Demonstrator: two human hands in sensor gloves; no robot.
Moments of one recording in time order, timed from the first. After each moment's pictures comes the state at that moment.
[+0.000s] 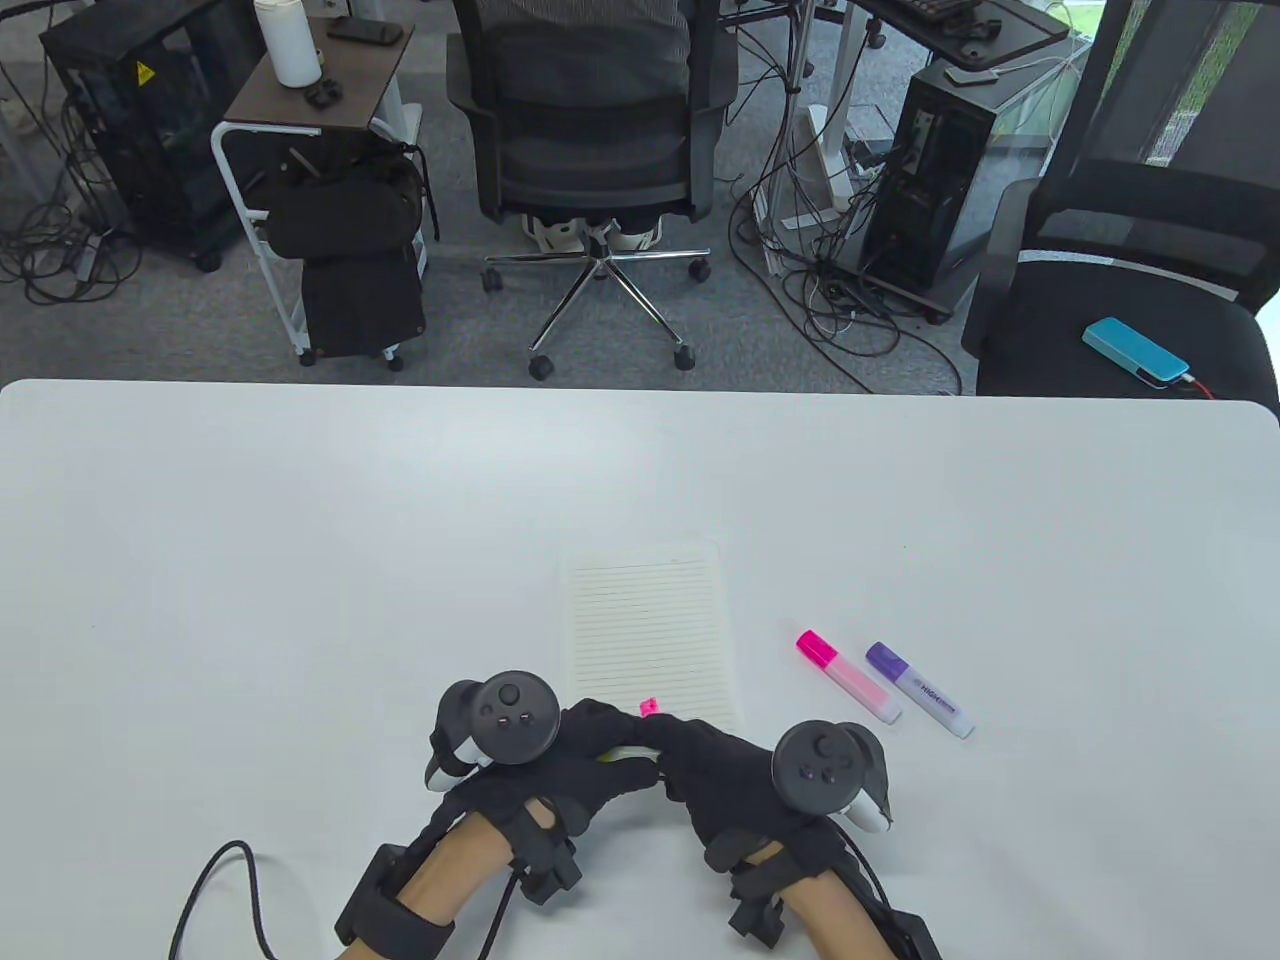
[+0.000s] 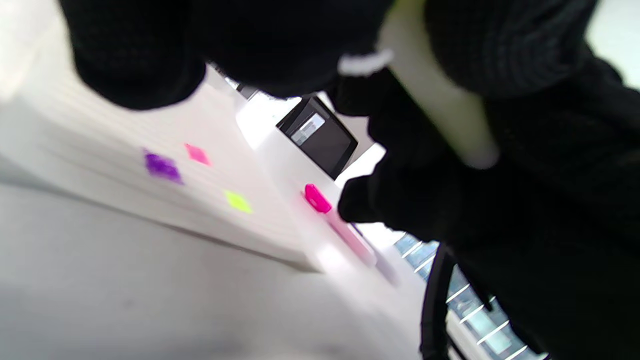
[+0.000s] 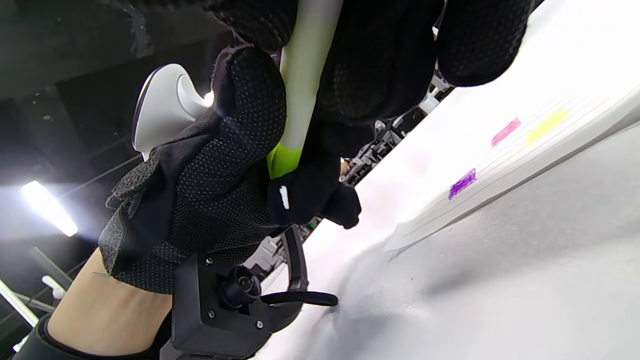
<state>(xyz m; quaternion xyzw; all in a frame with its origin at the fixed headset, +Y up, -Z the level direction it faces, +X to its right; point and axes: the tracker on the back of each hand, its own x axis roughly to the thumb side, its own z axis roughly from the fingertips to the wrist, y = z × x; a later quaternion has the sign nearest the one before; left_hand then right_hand) -0.121 -0.747 -0.290 -0.08 -0.27 0.40 0.87 0.105 -0.751 -0.260 0.30 0.05 0.83 0.46</state>
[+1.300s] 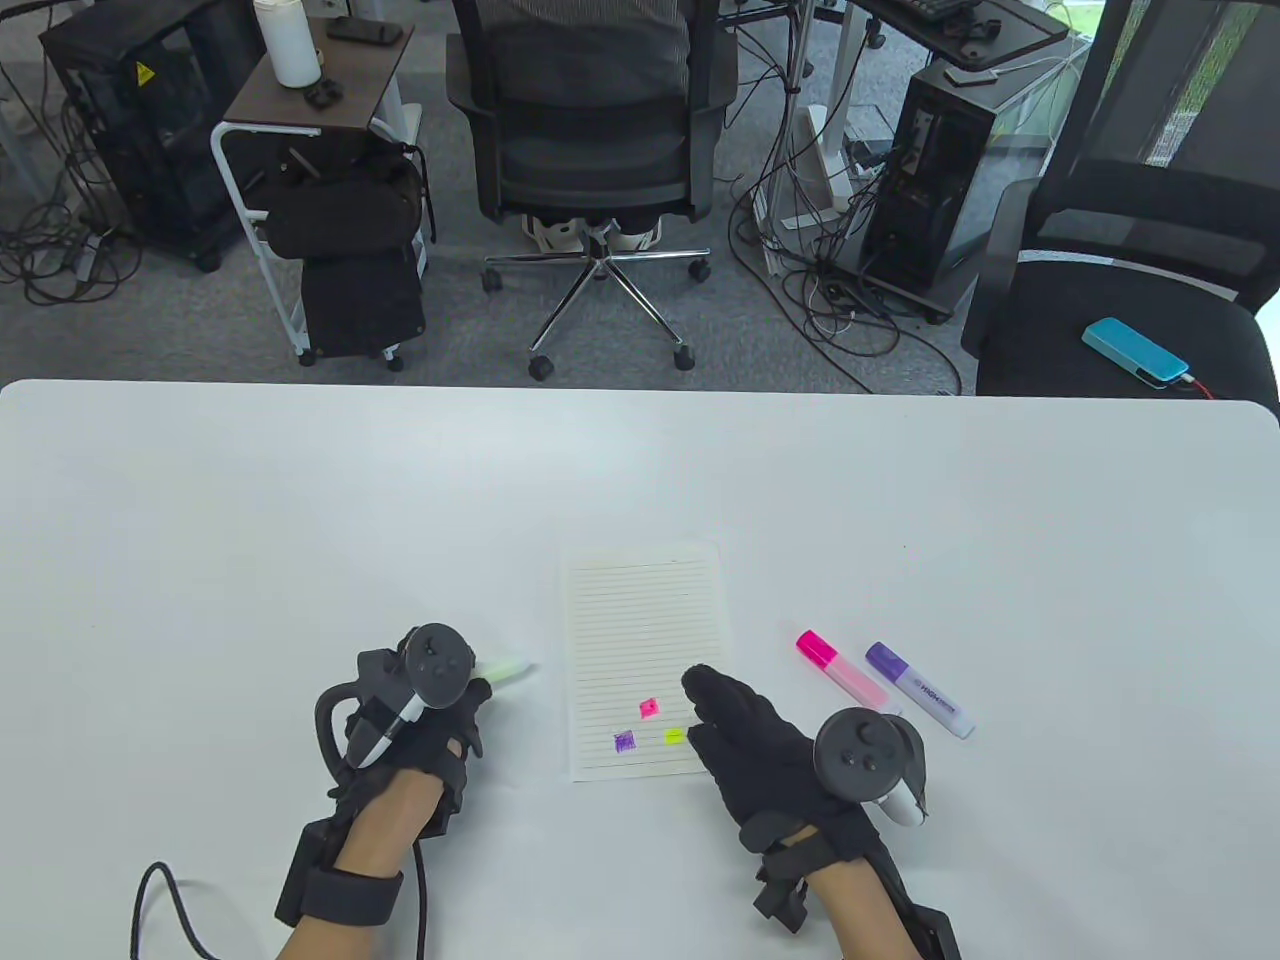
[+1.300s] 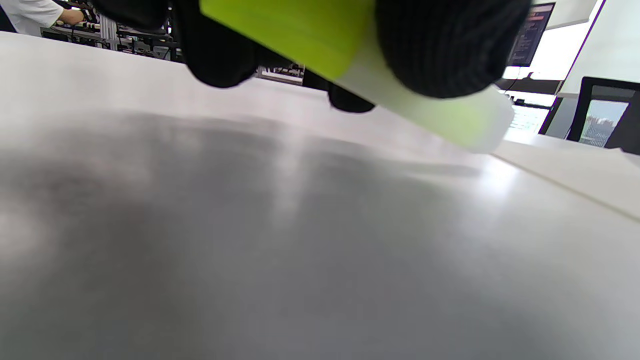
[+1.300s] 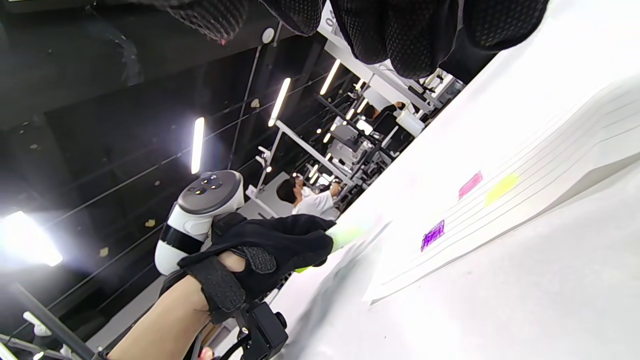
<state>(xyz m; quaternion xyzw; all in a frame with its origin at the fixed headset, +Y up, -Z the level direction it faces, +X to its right) -0.225 -0.756 -0.328 -0.05 0.06 0.09 0.99 0.135 -0.747 -0.269 0.28 0.04 0.84 0.47</state>
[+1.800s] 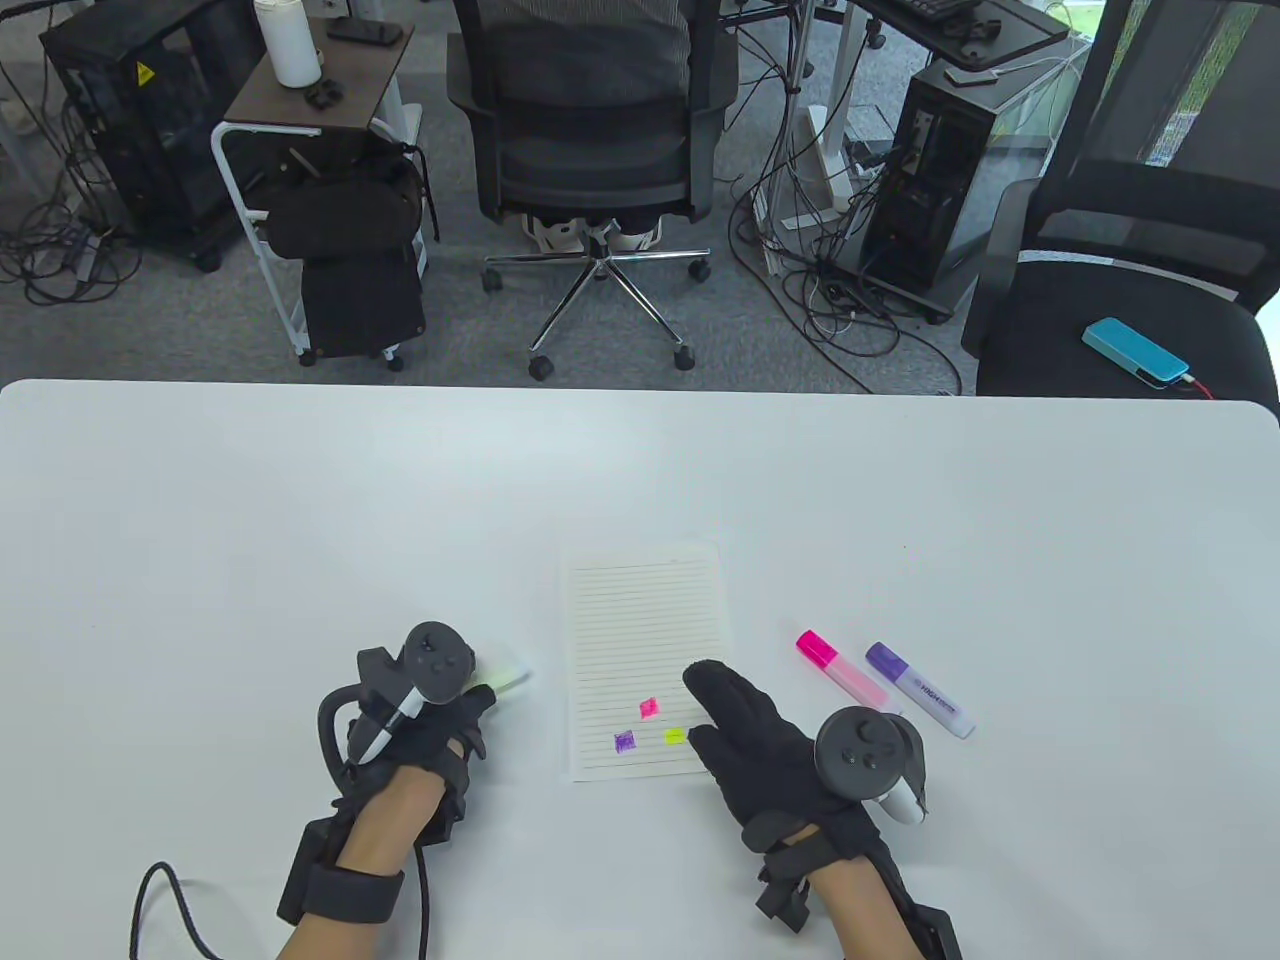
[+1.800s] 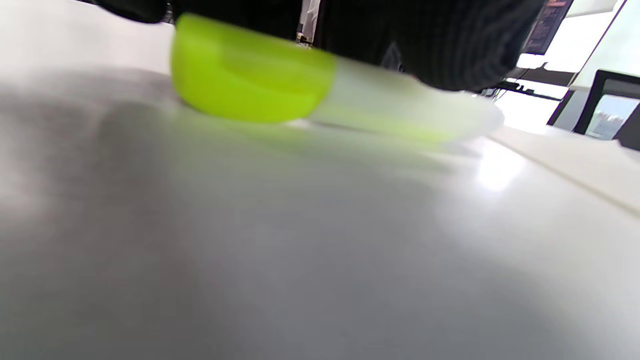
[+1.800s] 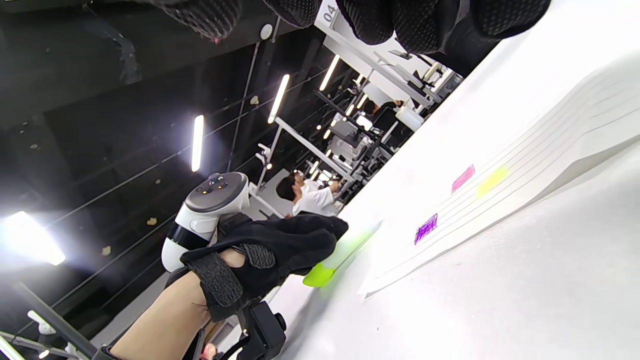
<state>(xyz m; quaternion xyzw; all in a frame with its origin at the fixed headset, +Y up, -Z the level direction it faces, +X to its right) -0.223 -0.761 -0.327 -0.07 0.06 0.14 0.99 0.137 -0.751 -0.271 0.28 0.05 0.84 0.47</state>
